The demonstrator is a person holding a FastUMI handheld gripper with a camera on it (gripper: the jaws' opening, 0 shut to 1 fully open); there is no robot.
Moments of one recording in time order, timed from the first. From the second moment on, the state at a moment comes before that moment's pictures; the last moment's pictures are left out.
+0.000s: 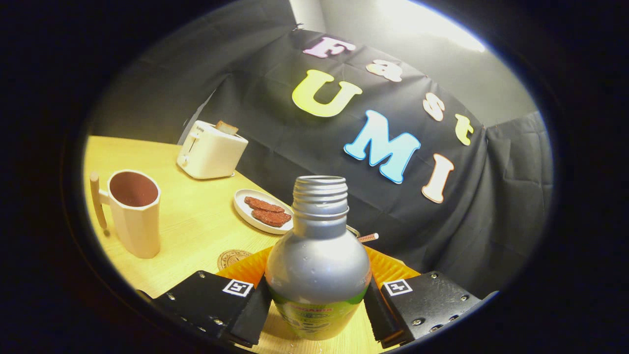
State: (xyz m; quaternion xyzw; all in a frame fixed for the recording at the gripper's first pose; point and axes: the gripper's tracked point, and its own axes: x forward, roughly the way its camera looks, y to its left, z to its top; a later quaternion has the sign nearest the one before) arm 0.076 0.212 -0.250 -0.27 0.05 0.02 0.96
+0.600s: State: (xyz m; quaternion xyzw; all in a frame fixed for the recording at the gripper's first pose) arm 0.083 0.243 -0.246 -0.40 0.02 0.02 0.91
